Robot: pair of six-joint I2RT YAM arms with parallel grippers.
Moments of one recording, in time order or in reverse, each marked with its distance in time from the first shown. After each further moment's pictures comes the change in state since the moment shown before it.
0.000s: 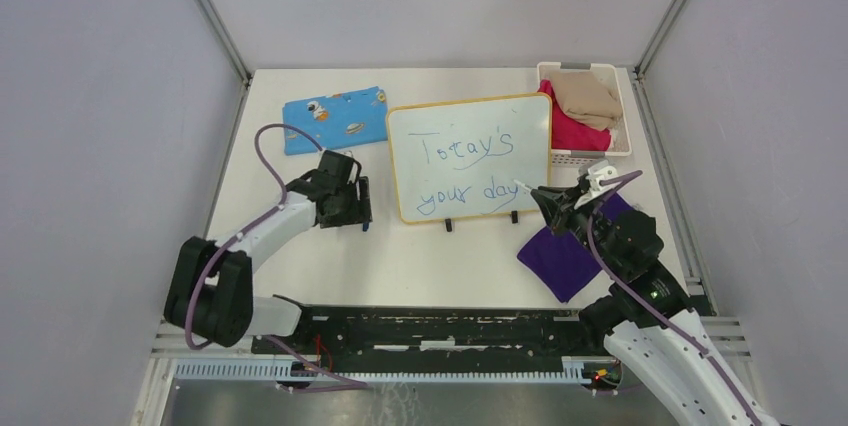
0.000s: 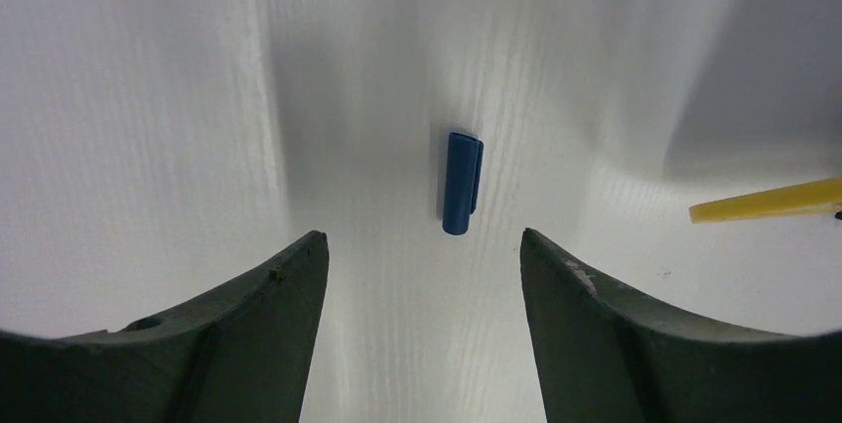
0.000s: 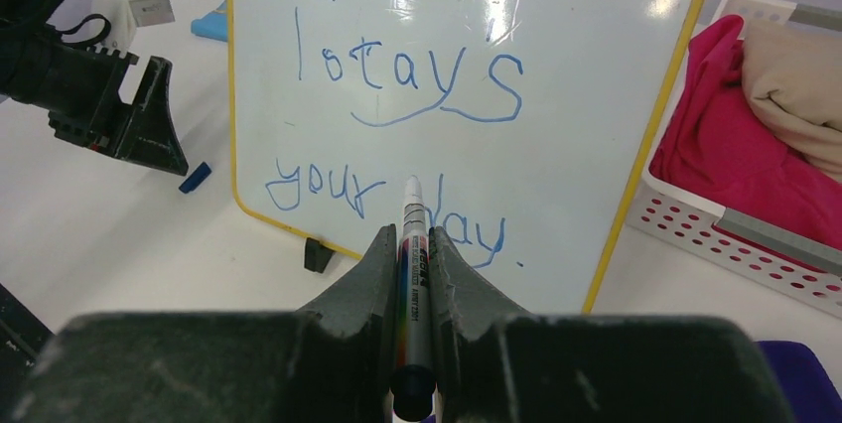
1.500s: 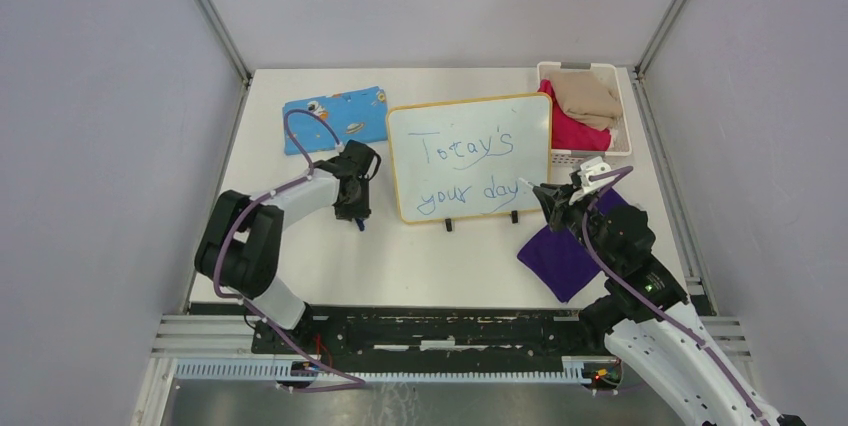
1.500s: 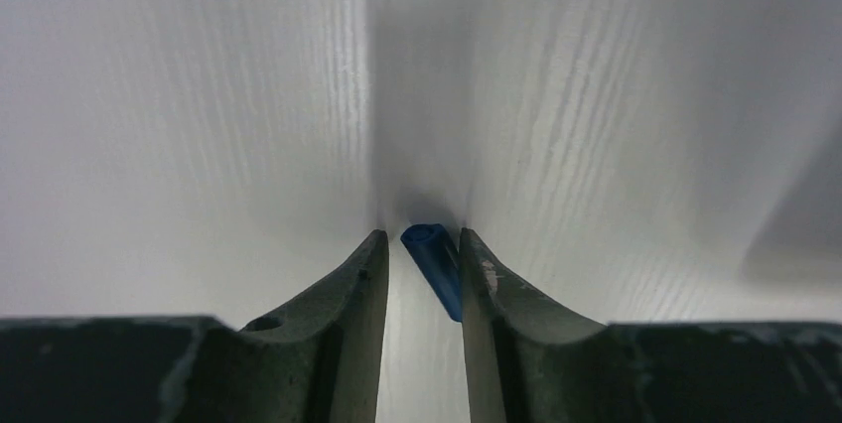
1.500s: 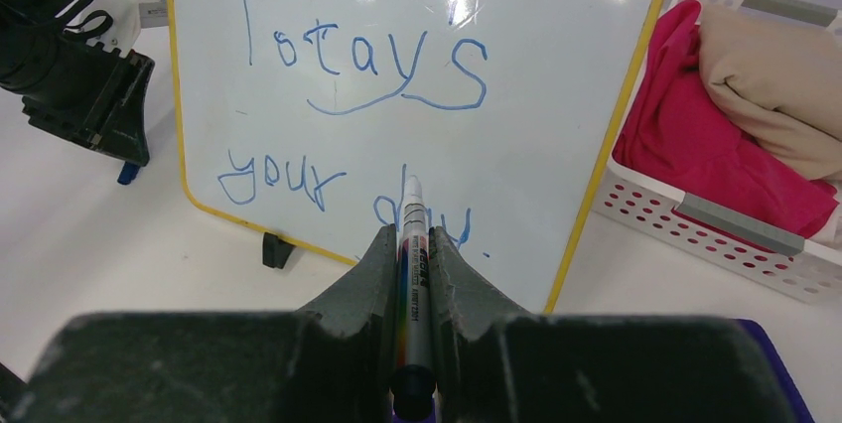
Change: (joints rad) left arm -0.068 0.321 0.166 -0.038 -0.117 0.027; right arm 0.025 0.052 -0.004 0.007 0.090 -0.053
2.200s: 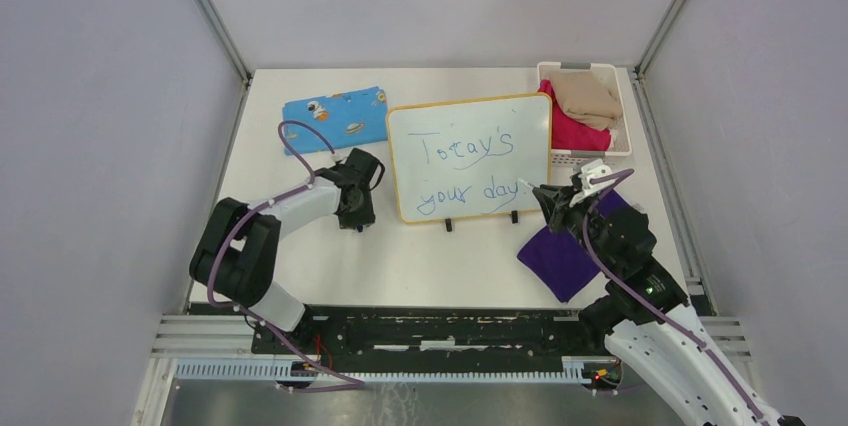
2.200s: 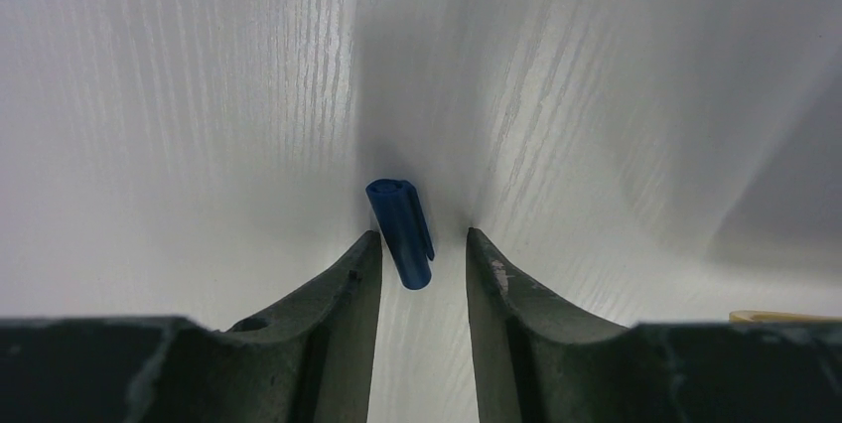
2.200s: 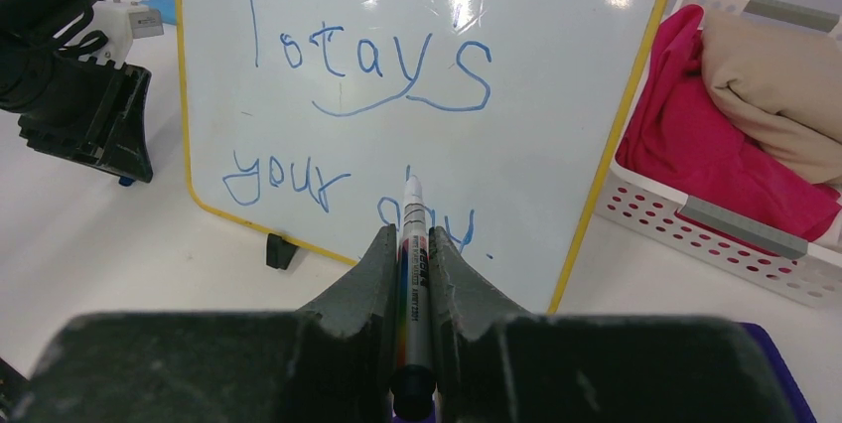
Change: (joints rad) left arm -0.038 -0.057 -0.062 -0.011 -0.024 -0.185; right arm 0.009 -0.015 -0.008 0.004 0.005 0.000
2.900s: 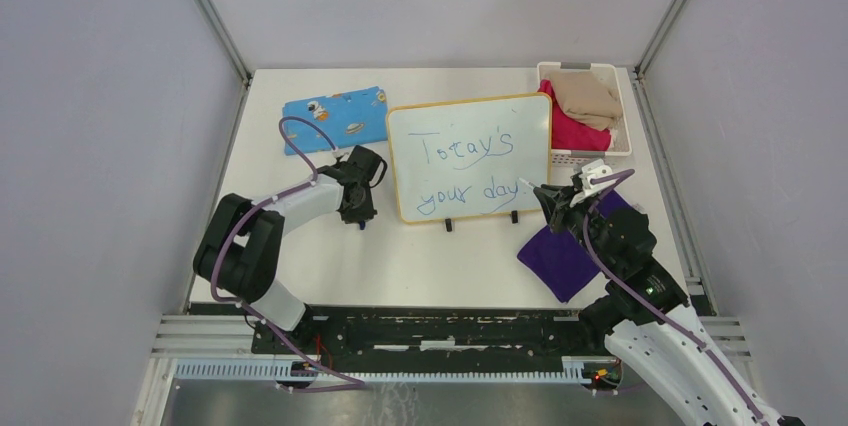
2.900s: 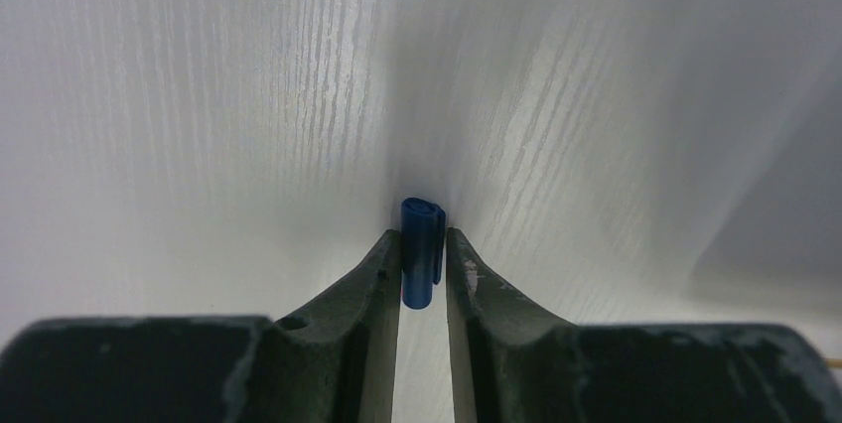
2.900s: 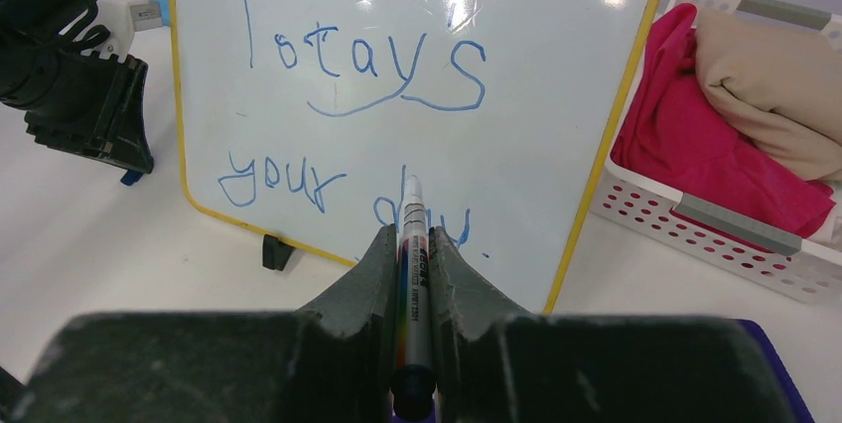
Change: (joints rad) left arm -0.004 0.033 0.024 0.031 -0.042 -0.017; right arm 0.002 -0.006 -0.003 -0.001 0.011 0.000
